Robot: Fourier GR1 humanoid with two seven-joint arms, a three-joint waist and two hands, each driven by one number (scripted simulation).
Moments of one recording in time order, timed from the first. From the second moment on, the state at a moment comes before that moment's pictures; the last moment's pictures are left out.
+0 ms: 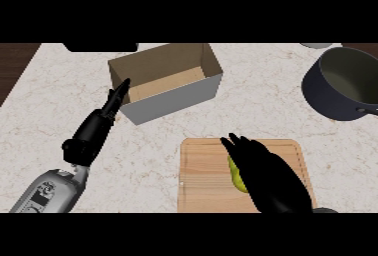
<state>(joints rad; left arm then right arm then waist) -0.27 0.41 -0.37 -1.54 0.16 0.16 0.00 -0.37 -0.43 0.72 -2.01 0.39 0.38 1.08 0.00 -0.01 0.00</state>
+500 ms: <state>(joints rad) -0.26 0.38 -0.35 -1.54 0.13 0.15 0.00 -0.39 -0.31 0.74 -1.83 0.44 0.38 1.08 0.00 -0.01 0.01</state>
